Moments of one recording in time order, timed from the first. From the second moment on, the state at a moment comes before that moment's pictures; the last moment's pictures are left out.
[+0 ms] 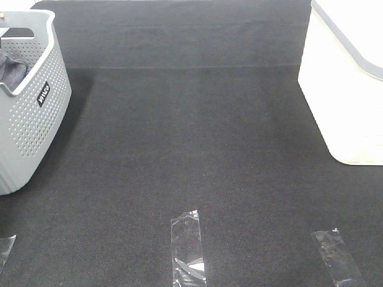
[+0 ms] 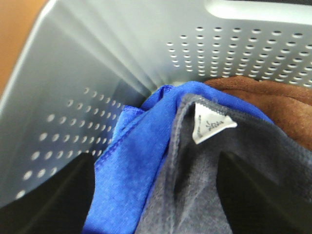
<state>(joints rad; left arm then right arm) 0.18 2.36 -2.11 0.31 0.86 -0.22 0.08 -0.01 -0.50 0.18 1.07 -0.14</state>
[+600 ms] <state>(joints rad) 0.18 2.38 -2.11 0.33 0.85 -0.21 0.08 -0.01 -0.50 0.18 1.07 -0.14</state>
